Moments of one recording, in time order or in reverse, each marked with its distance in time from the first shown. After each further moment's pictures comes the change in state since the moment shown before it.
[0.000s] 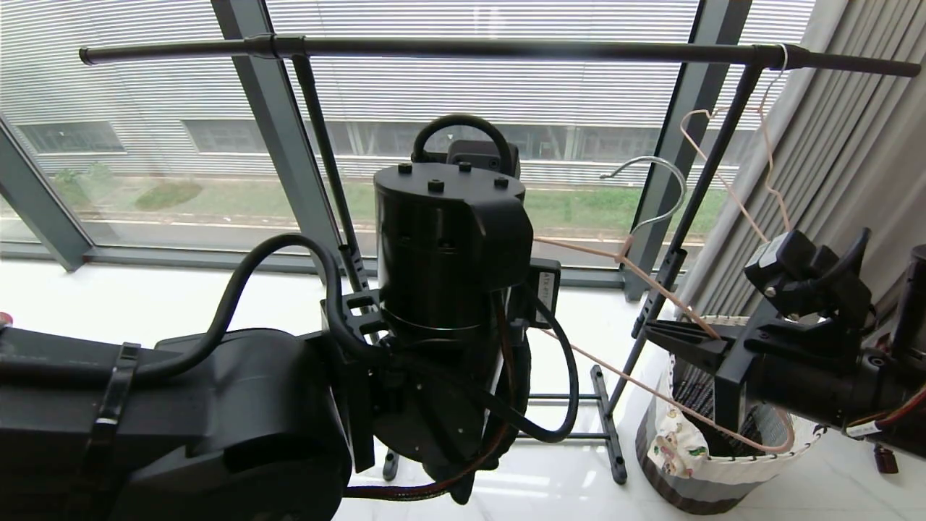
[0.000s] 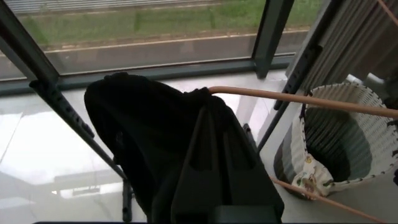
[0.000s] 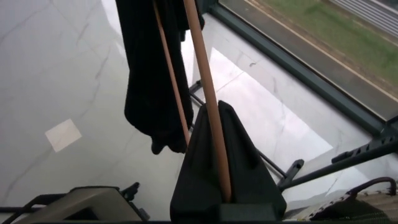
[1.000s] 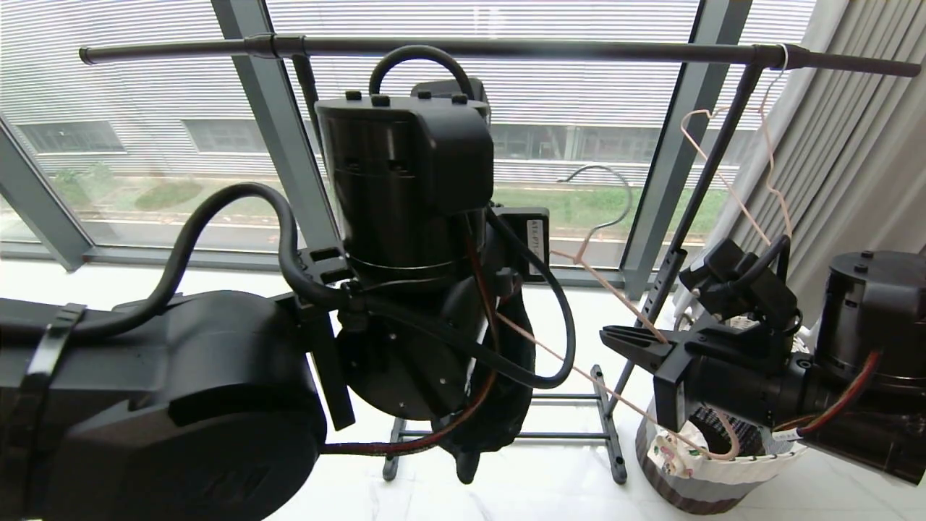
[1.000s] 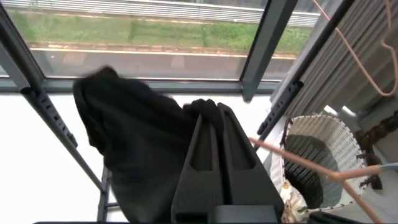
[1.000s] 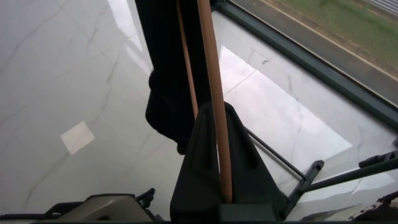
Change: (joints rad) left arm 0.035 -0.028 -0.060 0.000 -0.002 -0.036; right arm 0.101 0.109 -0.032 -0.071 -0.094 0.077
